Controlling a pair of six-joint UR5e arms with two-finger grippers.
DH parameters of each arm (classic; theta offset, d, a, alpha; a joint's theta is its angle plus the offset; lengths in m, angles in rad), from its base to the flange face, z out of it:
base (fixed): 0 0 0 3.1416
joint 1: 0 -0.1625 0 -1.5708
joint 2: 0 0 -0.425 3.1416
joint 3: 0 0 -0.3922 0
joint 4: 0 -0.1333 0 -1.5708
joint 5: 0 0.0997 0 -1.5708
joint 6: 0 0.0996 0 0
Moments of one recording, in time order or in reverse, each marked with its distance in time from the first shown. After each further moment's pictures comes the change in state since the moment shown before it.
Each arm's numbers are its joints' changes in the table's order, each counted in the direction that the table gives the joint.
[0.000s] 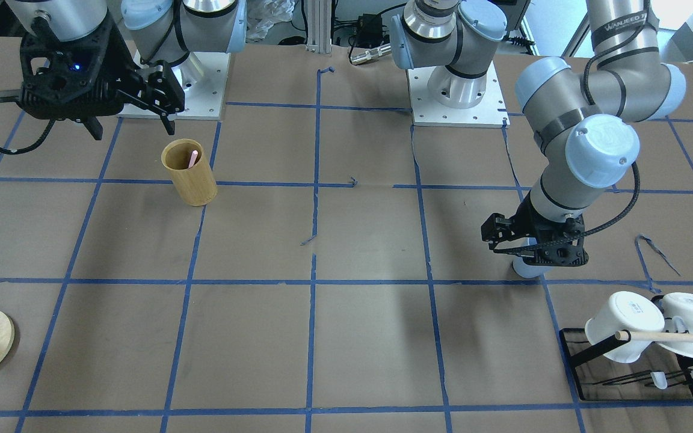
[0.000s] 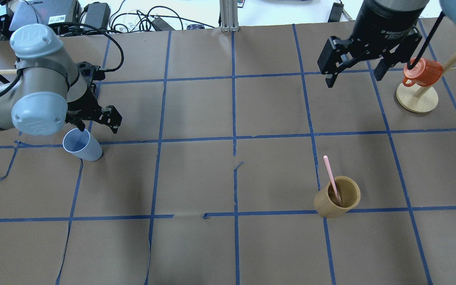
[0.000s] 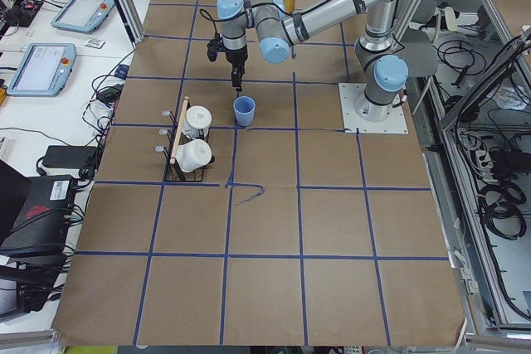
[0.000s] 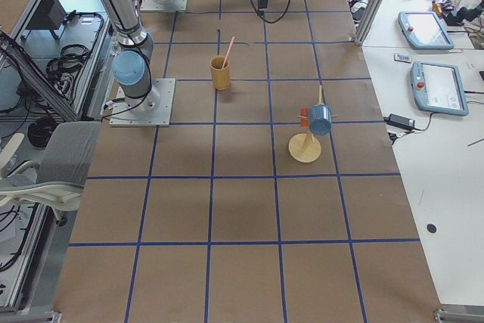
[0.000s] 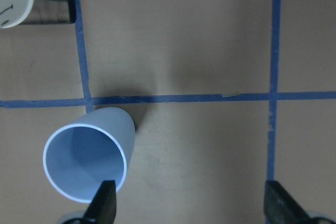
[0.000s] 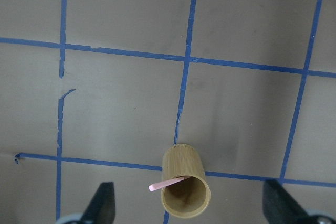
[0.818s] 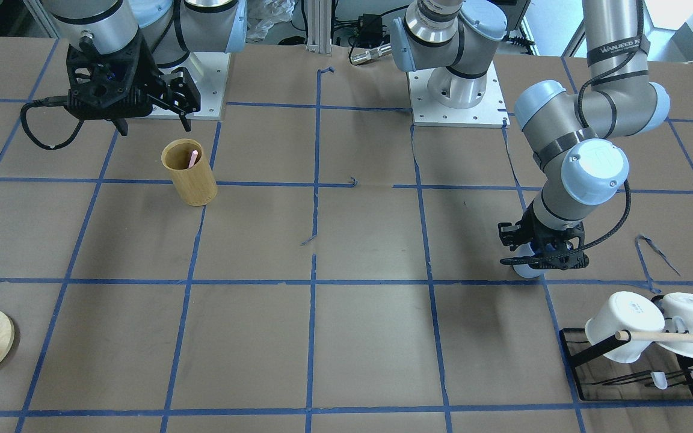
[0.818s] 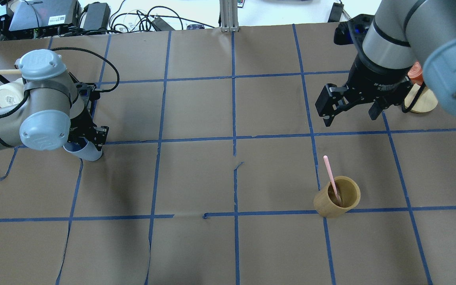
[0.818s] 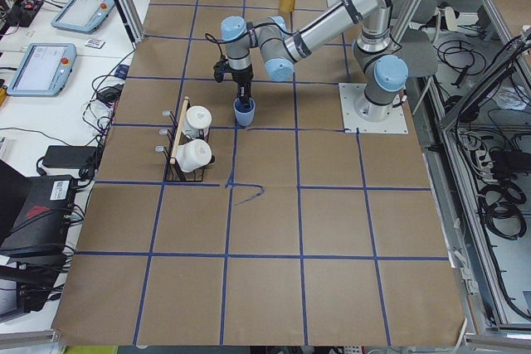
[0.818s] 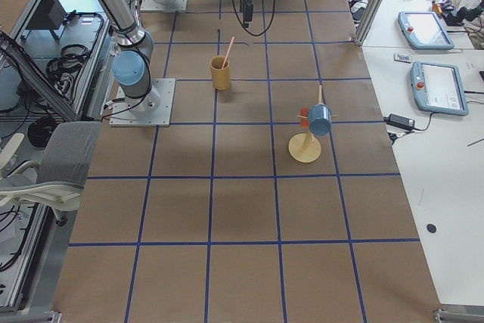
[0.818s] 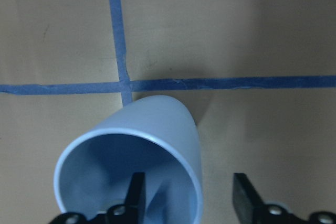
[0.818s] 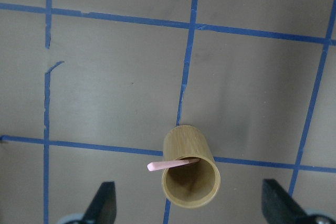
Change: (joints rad) left arm -0.040 -0.027 0.062 -0.048 0.052 -0.007; right arm -0.001 -0.131 -0.260 0.136 -0.012 -0.003
